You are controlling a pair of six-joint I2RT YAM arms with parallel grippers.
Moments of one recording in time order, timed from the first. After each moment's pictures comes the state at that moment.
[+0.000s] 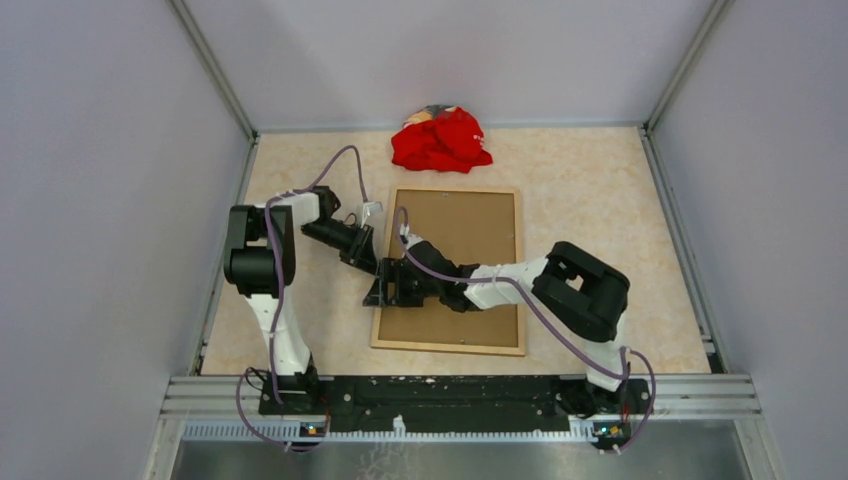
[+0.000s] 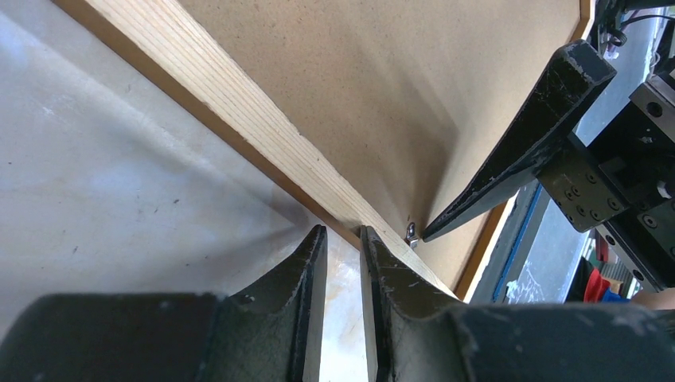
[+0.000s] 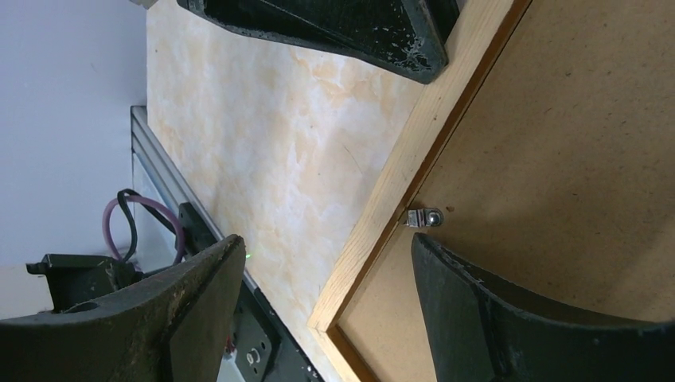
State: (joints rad) left arm -0.04 2.01 1.24 -0.90 0.93 0.64; right arm 1.05 1.93 1.05 0.31 -0.16 0.95
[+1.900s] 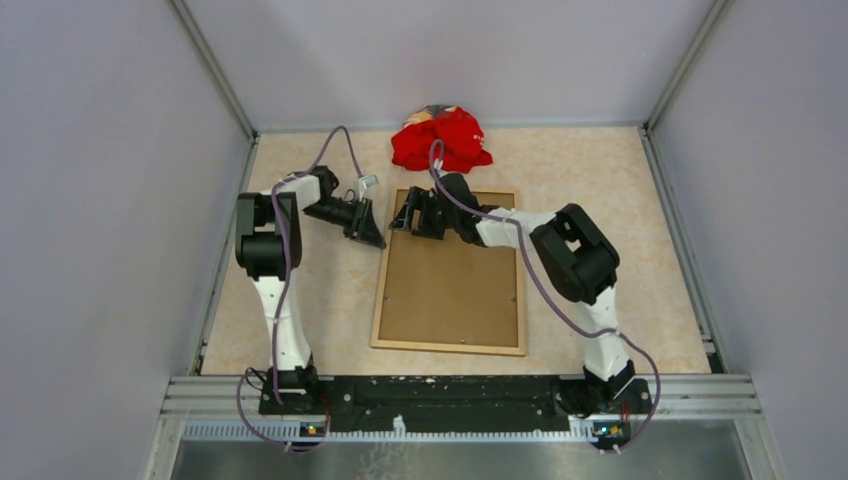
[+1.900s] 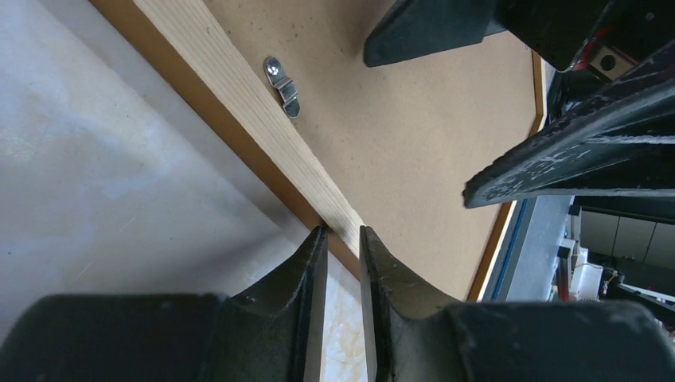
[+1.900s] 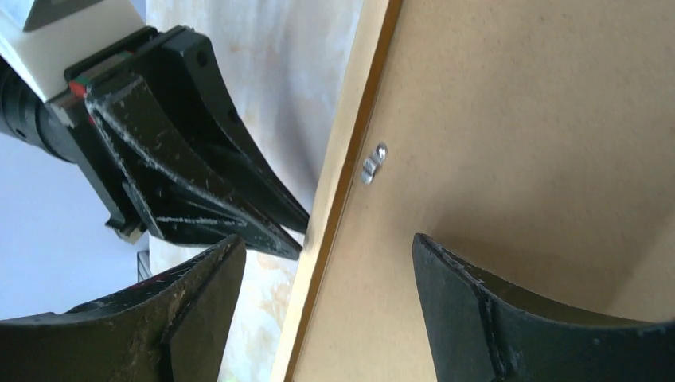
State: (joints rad) left arm -0.01 2.19 1.51 -0.90 1.03 0.50; right arm 0.70 2.10 1.35 0.21 -0.29 0.83
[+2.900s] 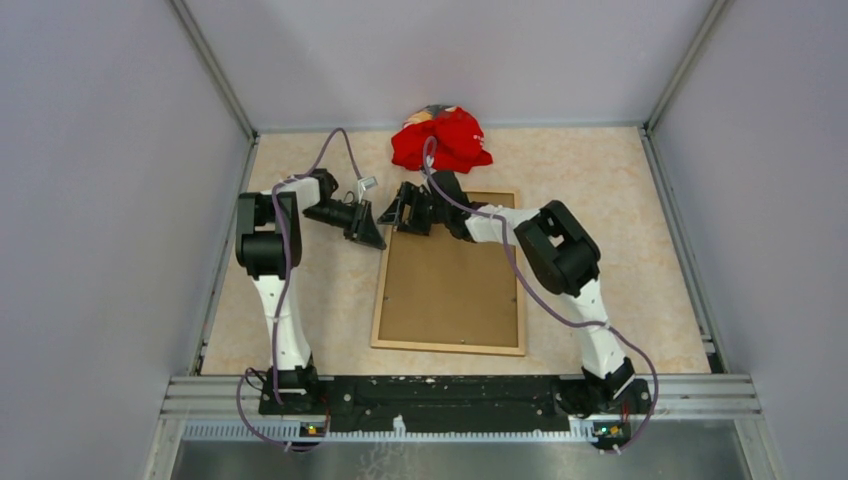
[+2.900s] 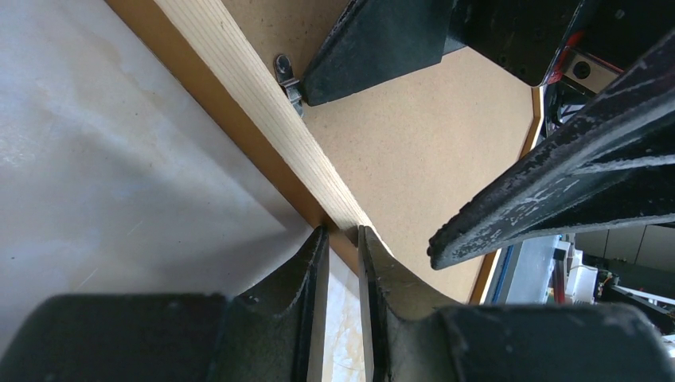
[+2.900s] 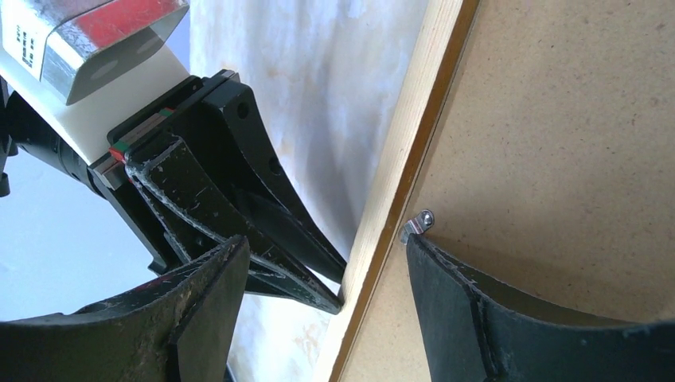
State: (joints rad) left arm -0.01 2.21 1.49 -0.87 1.06 0.50; right arm 0.70 2.26 1.51 0.27 -0.37 0.91
